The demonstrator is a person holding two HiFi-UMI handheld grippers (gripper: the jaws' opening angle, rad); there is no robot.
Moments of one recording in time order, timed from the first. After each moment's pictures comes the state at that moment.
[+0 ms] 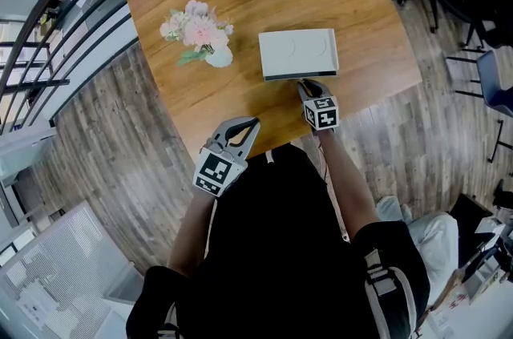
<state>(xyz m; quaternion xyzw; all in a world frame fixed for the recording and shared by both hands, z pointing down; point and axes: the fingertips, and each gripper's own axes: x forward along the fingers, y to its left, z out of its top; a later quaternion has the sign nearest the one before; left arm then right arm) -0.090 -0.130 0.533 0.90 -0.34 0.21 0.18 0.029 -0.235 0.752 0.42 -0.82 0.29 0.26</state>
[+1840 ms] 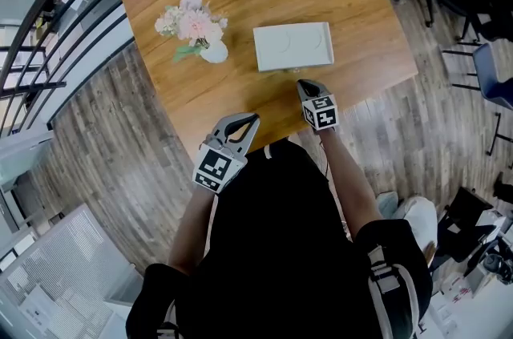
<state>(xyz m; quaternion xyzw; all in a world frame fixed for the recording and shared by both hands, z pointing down) -0.082 -0.122 0.532 0.91 -0.33 0.21 0.17 0.034 -0.213 0.748 0.40 -0.83 0.27 0.27</state>
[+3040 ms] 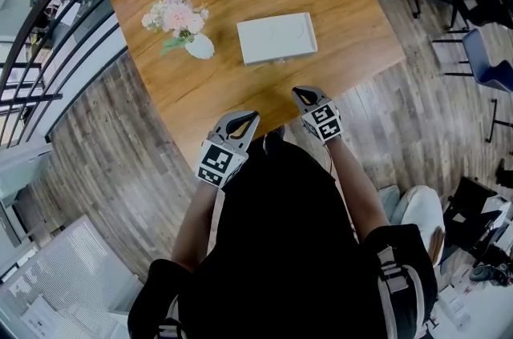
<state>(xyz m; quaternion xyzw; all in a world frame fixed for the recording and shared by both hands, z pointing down) -0.046 -0.084 0.544 0.91 -0.31 0.20 0.18 0.052 -0.142 0.689 0.34 -0.88 0.19 0.28</state>
